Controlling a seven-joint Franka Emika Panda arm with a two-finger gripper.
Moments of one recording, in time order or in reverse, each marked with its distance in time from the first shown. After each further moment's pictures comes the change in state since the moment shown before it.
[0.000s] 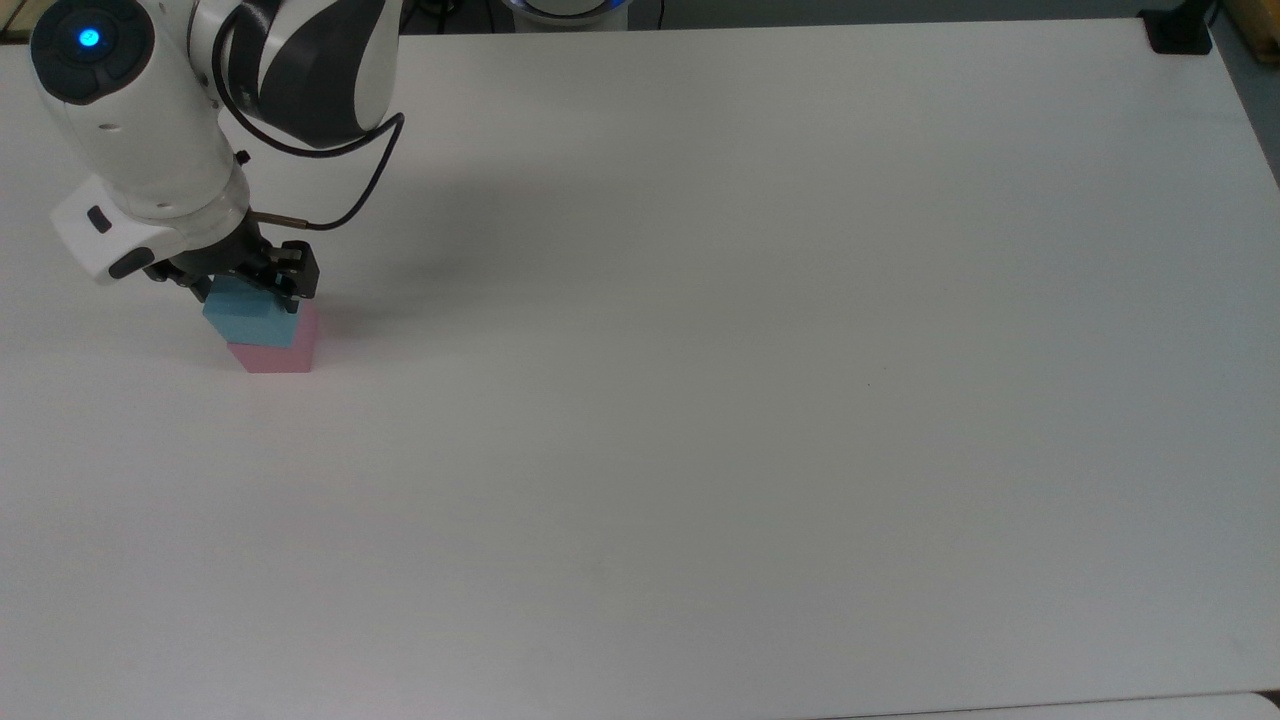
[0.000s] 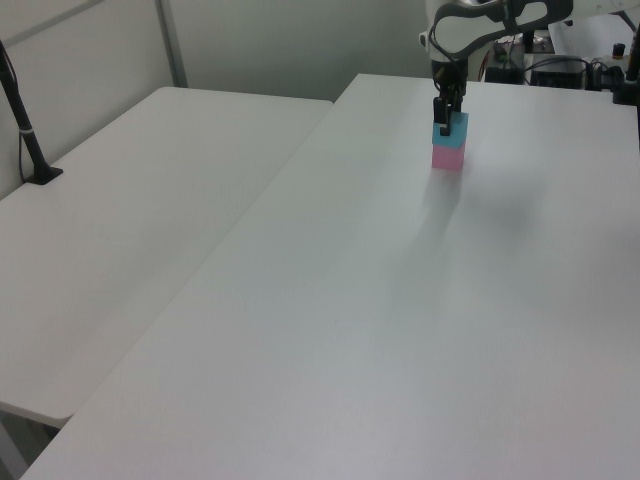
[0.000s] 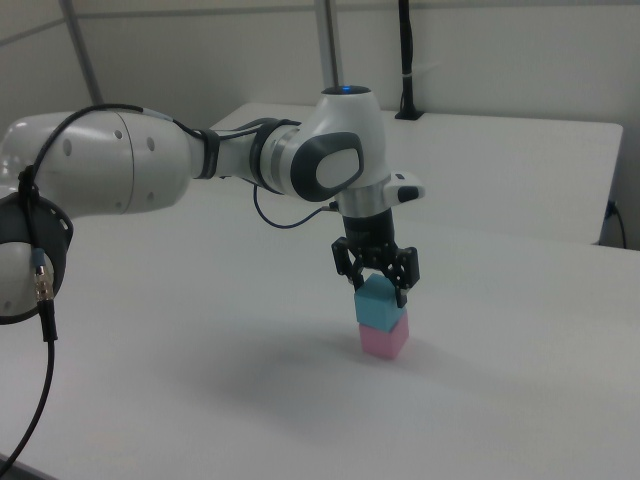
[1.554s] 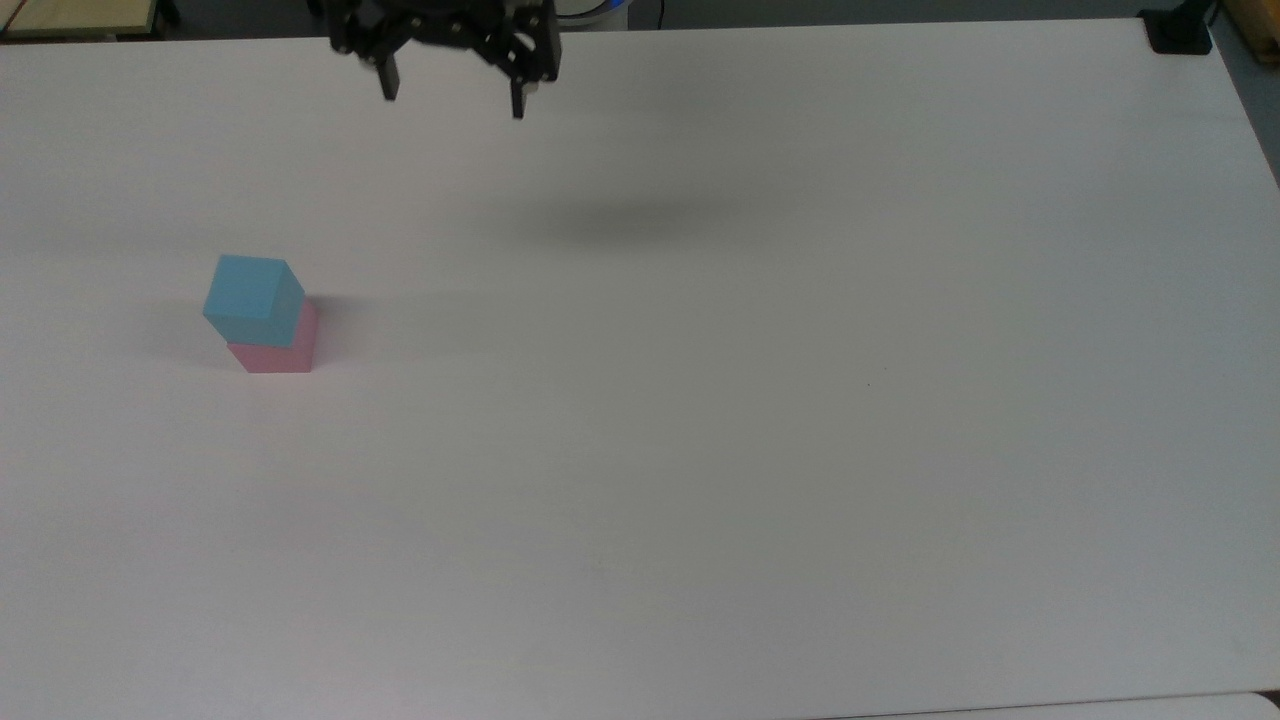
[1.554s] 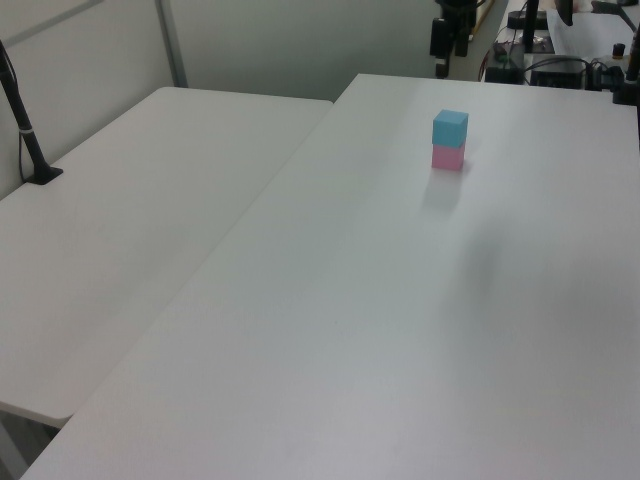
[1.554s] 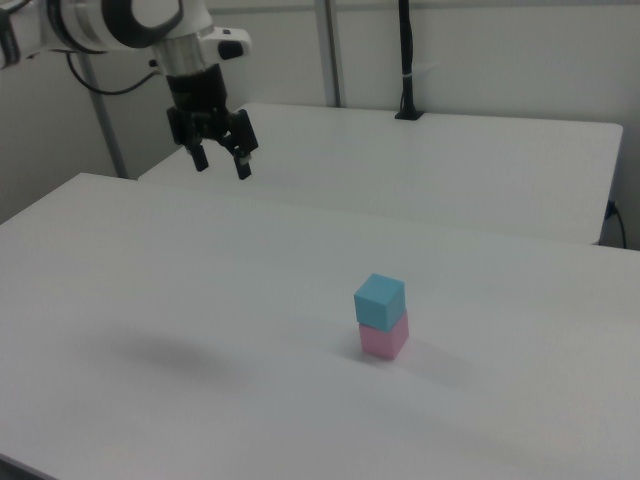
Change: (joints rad) arm 0.132 -0.414 0.231 -0.030 -0.062 -0.326 0.366
